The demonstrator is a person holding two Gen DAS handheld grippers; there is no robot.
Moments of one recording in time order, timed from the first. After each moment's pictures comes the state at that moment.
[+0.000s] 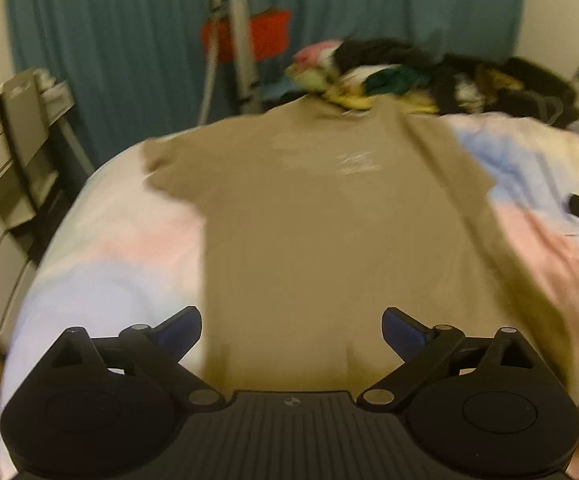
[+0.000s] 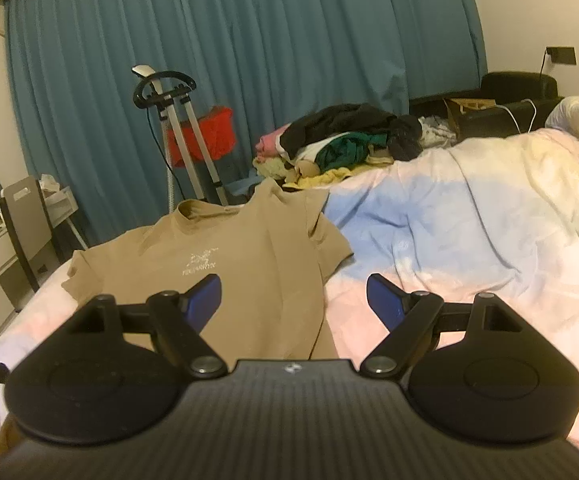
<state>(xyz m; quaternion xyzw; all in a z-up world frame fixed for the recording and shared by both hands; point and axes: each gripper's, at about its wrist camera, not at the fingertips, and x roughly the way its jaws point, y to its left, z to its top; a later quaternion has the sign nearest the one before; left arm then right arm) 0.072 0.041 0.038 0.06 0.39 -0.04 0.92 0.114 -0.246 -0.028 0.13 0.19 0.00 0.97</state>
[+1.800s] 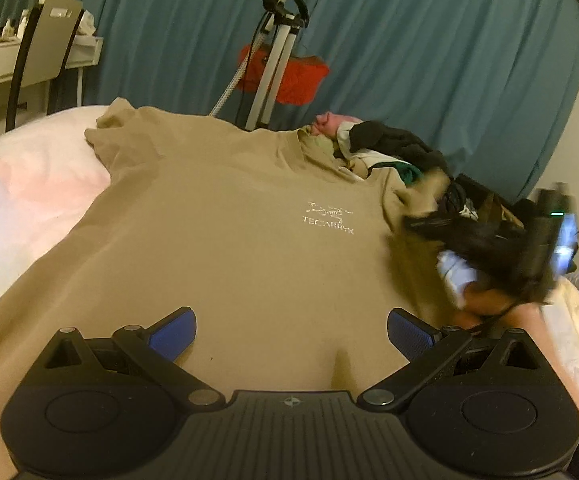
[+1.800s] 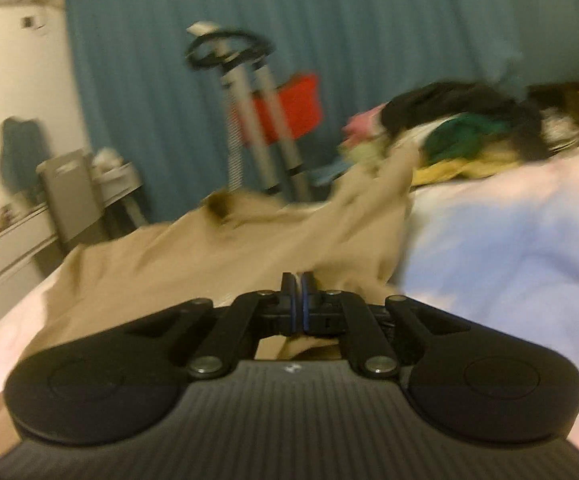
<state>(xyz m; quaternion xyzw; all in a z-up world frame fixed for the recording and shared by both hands) 0.158 0.013 -0.101 -0.15 0.28 -0.01 0.95 0.369 -0.194 -0.114 0.13 0.21 0.18 0.95</state>
